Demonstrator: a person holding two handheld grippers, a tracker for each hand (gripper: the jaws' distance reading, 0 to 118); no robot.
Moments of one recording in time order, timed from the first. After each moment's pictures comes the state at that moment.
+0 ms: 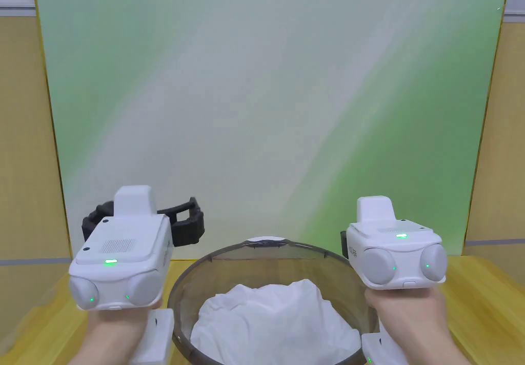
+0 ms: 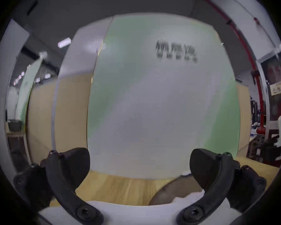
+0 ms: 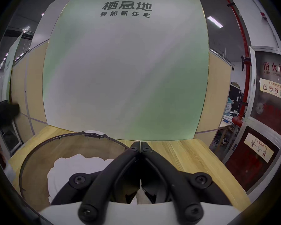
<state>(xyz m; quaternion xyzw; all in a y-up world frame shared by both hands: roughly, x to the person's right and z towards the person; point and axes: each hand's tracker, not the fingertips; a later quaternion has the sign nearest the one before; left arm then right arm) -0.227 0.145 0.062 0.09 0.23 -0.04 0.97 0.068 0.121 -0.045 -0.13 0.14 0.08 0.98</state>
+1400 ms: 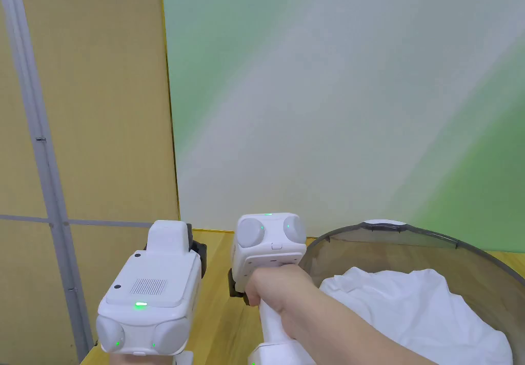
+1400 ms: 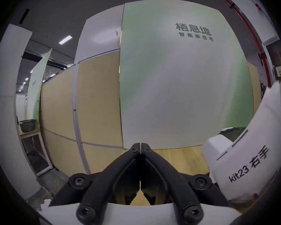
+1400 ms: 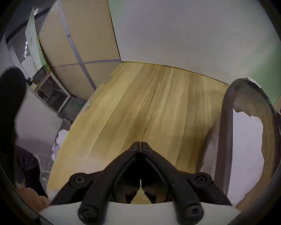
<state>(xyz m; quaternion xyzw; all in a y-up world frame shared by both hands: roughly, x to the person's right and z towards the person) -0.366 0.066 0.142 -0.03 0.28 -0.04 0.96 -0.280 0.066 0.005 -0.45 0.34 0.16 0.81</state>
